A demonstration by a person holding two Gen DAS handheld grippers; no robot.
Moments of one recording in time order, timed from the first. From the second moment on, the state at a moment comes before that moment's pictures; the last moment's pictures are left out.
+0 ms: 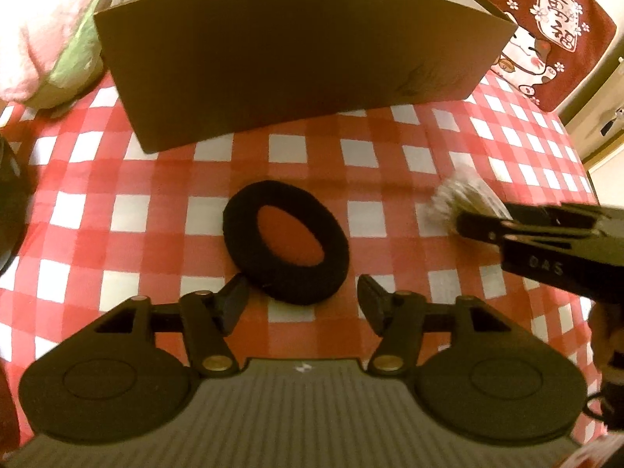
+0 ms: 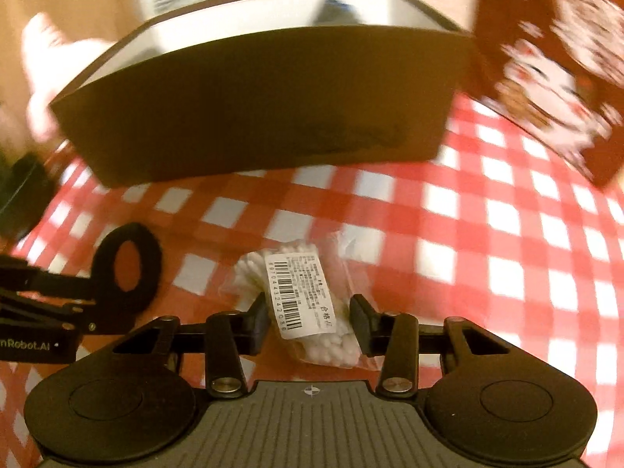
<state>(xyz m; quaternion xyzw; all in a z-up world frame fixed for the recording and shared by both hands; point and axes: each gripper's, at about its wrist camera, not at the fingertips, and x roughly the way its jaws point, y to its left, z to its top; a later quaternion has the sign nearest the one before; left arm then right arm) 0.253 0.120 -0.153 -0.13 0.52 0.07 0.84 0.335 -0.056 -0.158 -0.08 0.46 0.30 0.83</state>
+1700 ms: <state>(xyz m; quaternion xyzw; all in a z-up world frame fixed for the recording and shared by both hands) 0.205 0.081 -0.159 -0.04 0.53 0.01 0.85 0.254 -0.094 -0.156 -0.10 0.48 0.34 0.80</state>
